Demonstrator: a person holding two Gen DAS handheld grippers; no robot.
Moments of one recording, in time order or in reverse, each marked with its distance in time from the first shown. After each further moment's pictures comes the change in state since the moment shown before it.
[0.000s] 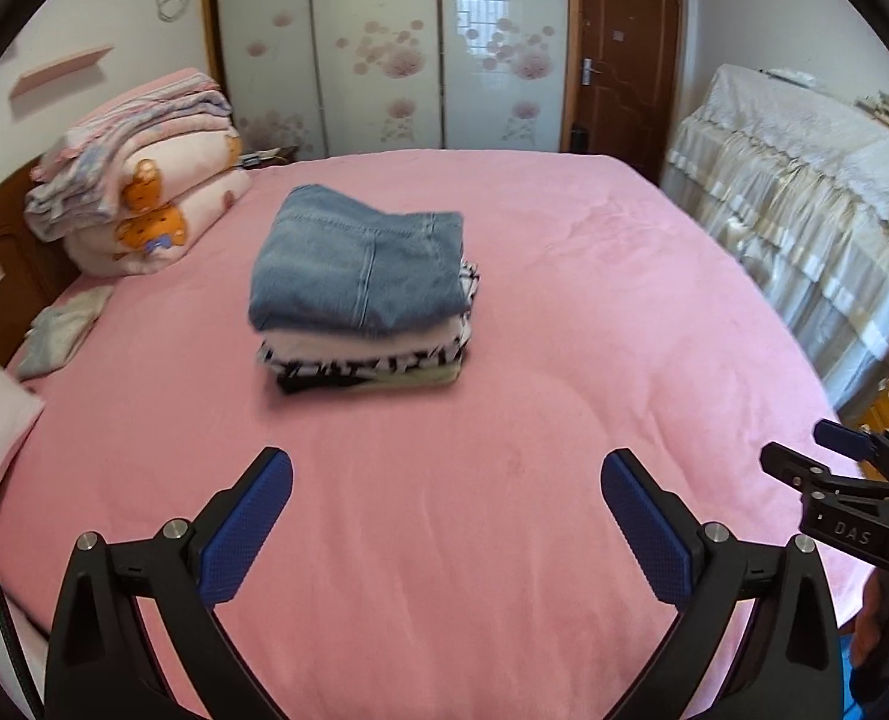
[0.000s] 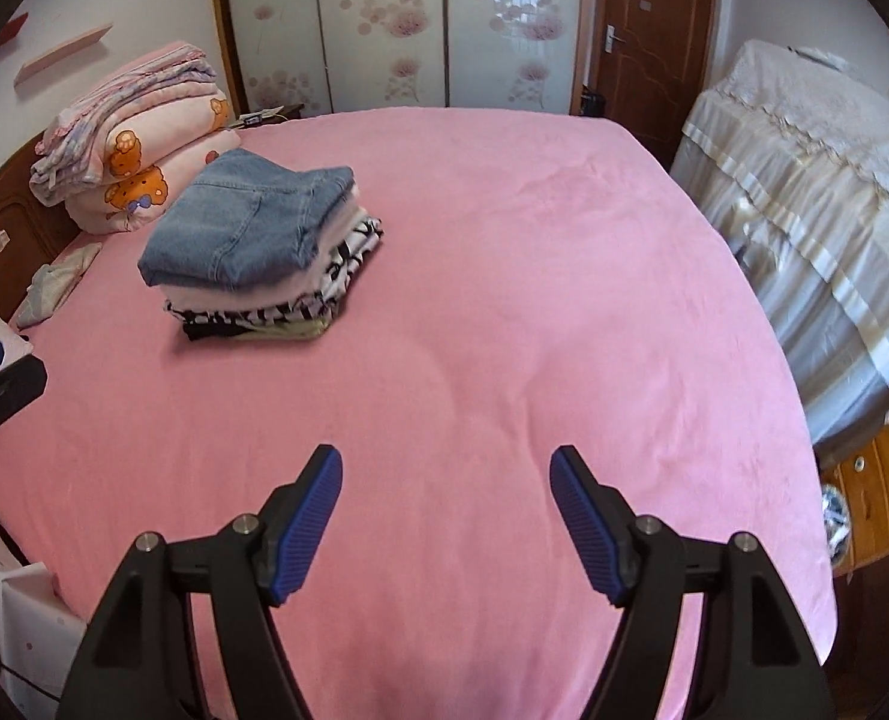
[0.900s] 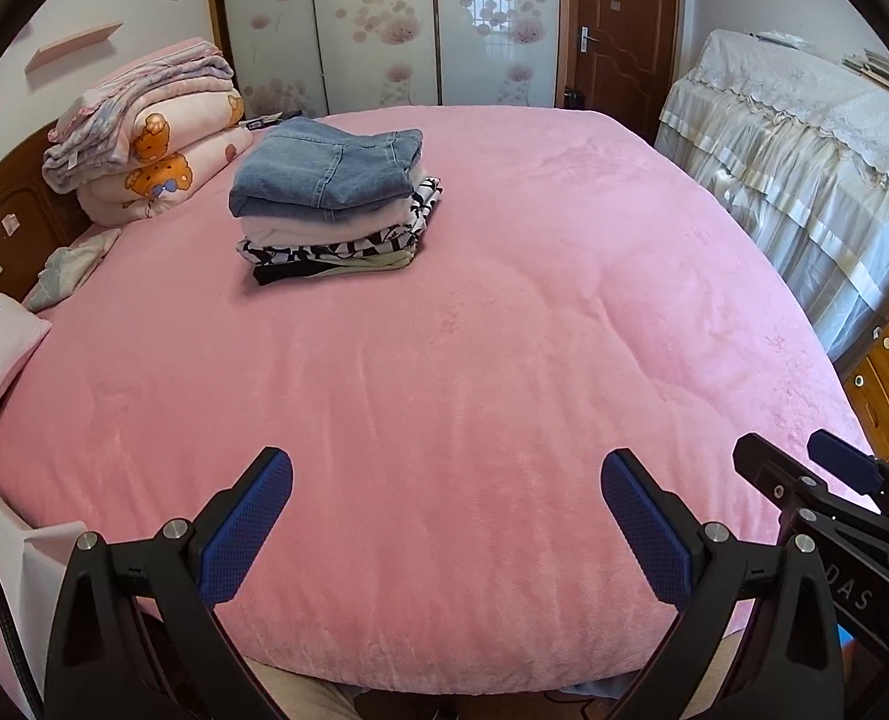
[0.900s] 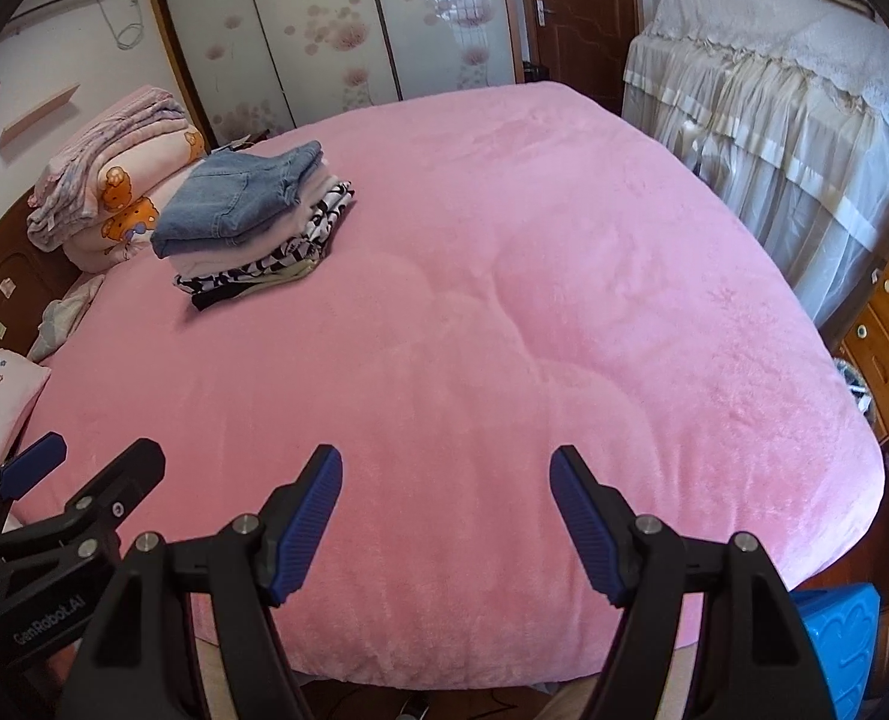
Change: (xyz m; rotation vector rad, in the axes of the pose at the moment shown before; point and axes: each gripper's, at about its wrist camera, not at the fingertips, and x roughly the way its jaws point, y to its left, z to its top) left arm -0.048 -0.080 -0.128 -0.010 0.075 -0.002; right arm -0.057 -0.020 -0.149 0.164 -0.032 0.019
